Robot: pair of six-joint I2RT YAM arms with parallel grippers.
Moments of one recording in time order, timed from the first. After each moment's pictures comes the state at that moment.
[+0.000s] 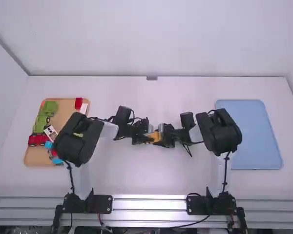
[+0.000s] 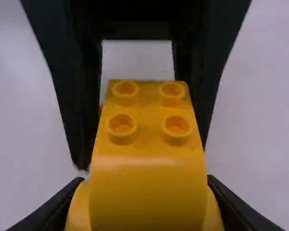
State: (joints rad) left arm -0.32 1.99 0.85 0.16 0.94 0.93; right arm 0.27 2.18 0.76 0.46 -1.10 -0.96
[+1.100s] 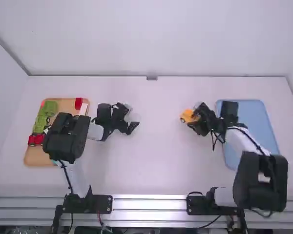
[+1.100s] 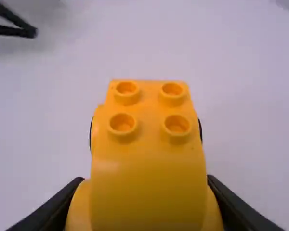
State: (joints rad) left arm -0.12 1.97 0.73 0.56 0.49 0.27; right arm -0.14 1.46 0.77 -0.26 -0.62 -0.77
